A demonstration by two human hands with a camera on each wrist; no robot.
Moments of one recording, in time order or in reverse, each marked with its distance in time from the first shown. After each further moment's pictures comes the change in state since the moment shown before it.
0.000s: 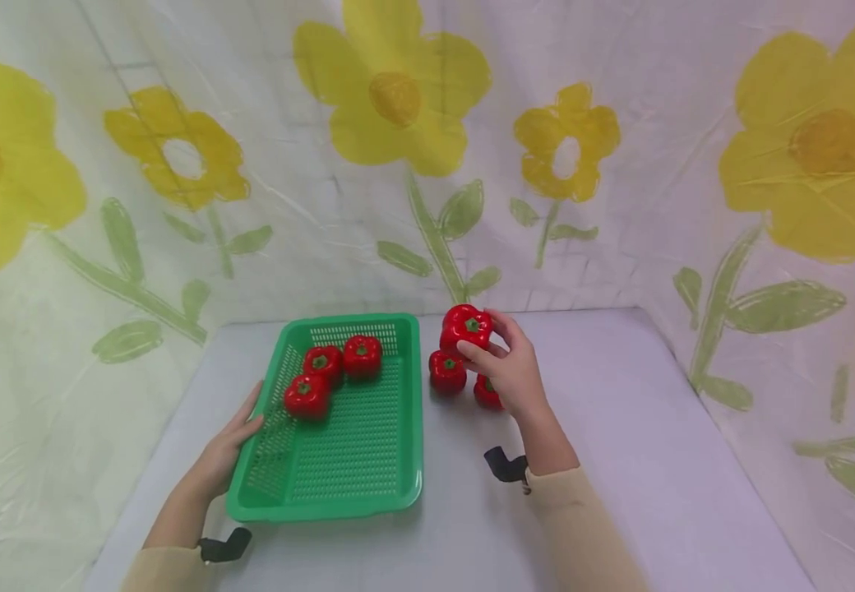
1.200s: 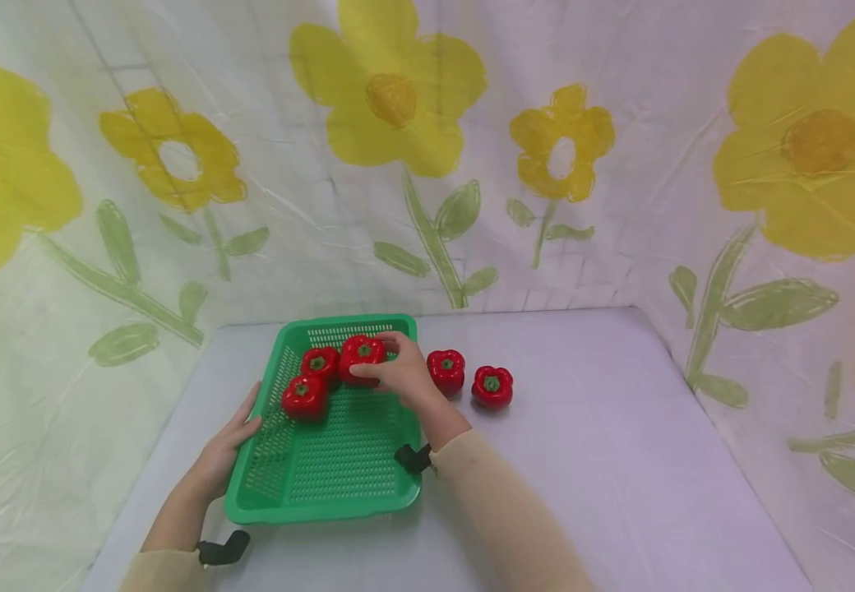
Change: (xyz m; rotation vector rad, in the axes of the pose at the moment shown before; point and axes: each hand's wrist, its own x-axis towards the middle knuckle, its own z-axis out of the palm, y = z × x) left_hand -0.002 0.004 0.002 -0.012 -0.012 -0.018; right_hand 0.033 0.030 0.134 -0.074 -0.153 0.256
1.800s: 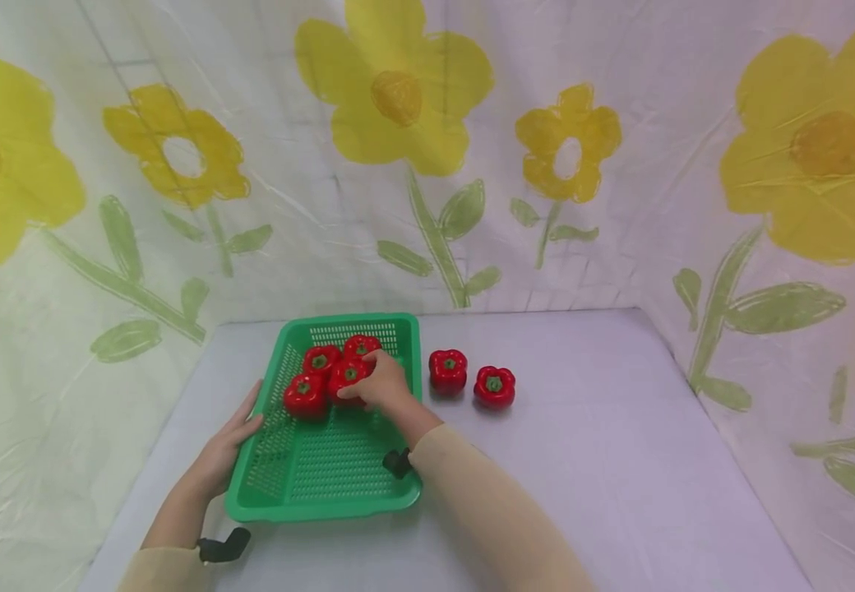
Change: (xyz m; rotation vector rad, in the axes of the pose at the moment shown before) left_hand 0.001 0.000 -0.002 -0.012 -0.008 0.011; right_hand 0.016 0.025 0.040 -0.276 0.061 0.115
